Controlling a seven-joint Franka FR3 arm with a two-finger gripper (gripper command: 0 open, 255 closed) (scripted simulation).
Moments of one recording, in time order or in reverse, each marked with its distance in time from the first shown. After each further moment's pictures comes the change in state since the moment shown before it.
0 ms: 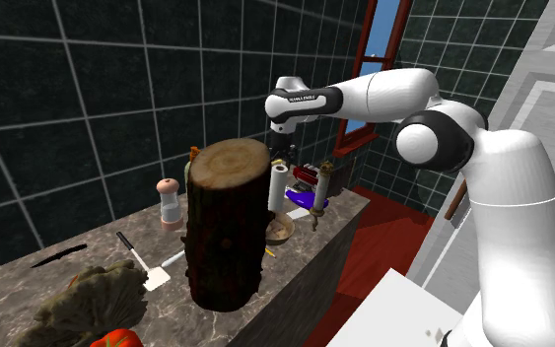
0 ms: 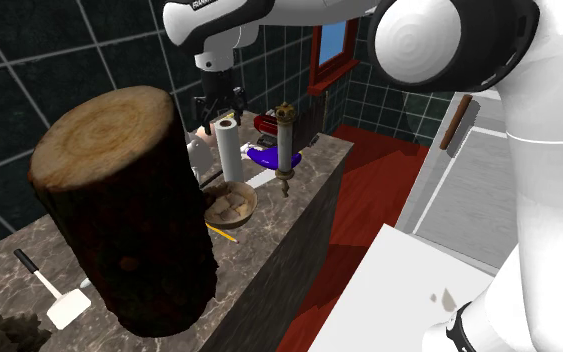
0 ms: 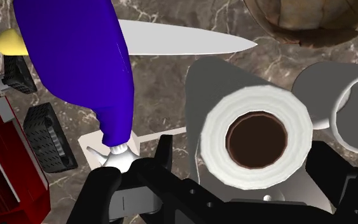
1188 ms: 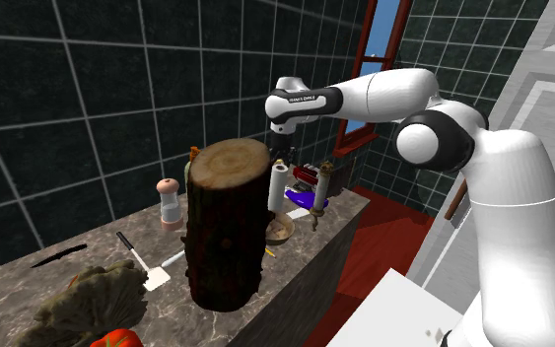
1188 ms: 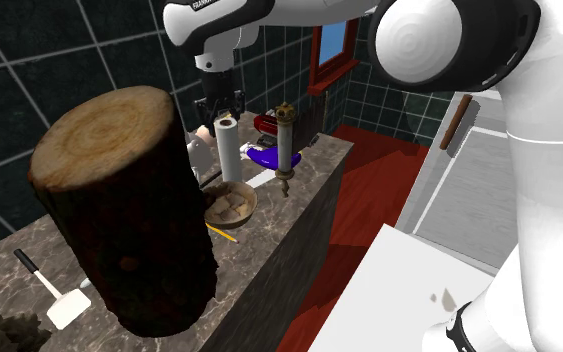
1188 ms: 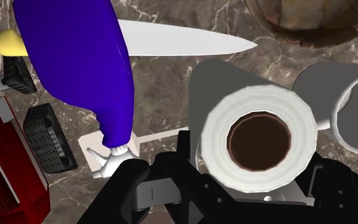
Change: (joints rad) arm 0.001 -0.002 0.000 -0.006 0.000 0.005 0.000
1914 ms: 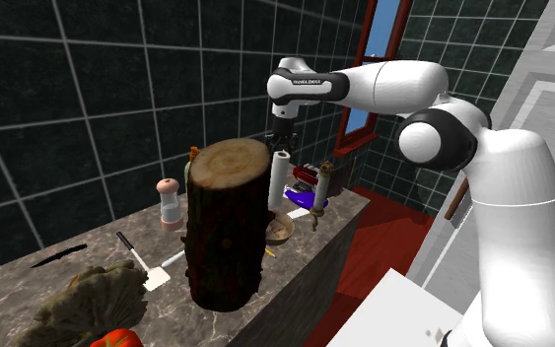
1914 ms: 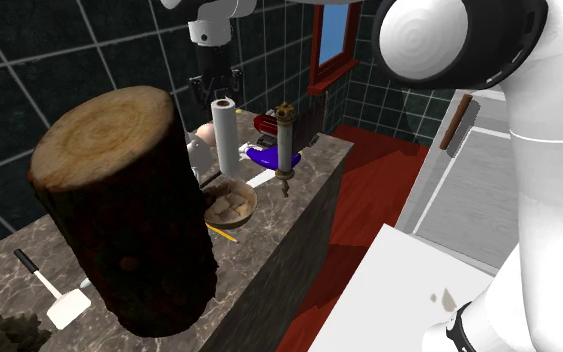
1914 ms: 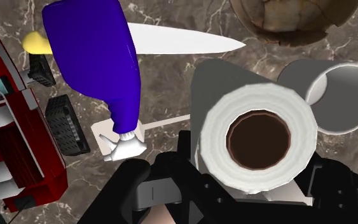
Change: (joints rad) arm -0.004 -0.013 -0.001 0.120 -0.003 -0.132 0.009
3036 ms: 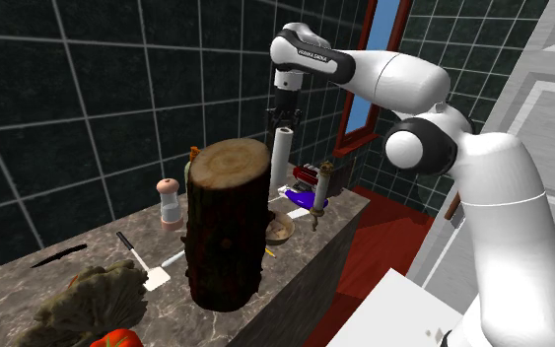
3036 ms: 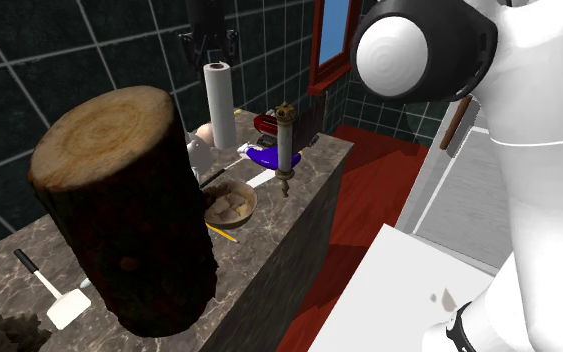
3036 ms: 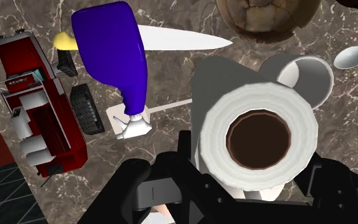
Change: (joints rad) arm -0.019 0.090 0.003 0.378 0.005 -0.287 0.019
